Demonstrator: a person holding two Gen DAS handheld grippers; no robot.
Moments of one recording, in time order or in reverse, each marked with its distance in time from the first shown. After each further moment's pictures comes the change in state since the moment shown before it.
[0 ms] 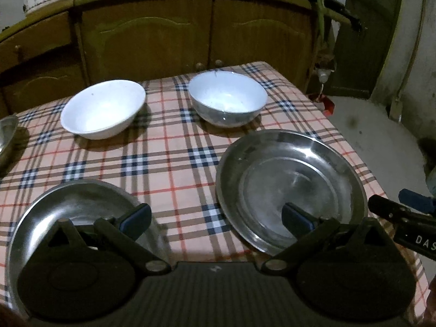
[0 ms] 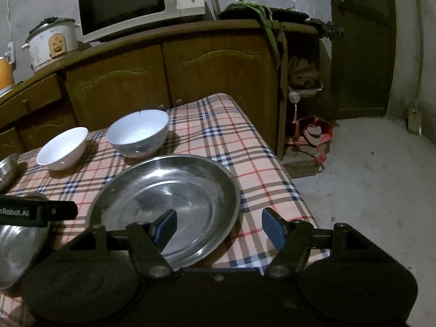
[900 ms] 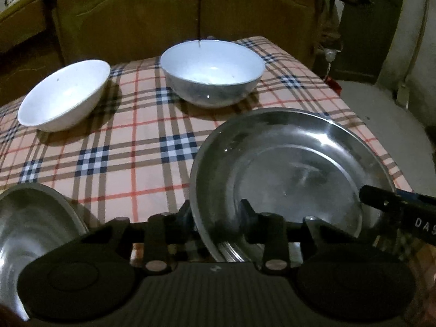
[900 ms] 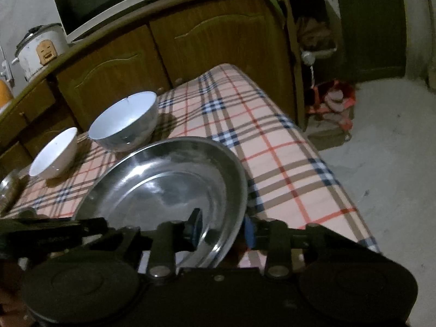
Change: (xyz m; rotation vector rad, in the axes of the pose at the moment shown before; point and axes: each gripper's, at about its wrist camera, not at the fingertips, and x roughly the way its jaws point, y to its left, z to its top) left arm 0.068 -0.020 0.004 0.010 0.058 0.015; right arm 0.074 -0.024 -0.004 0.113 0.086 0.113
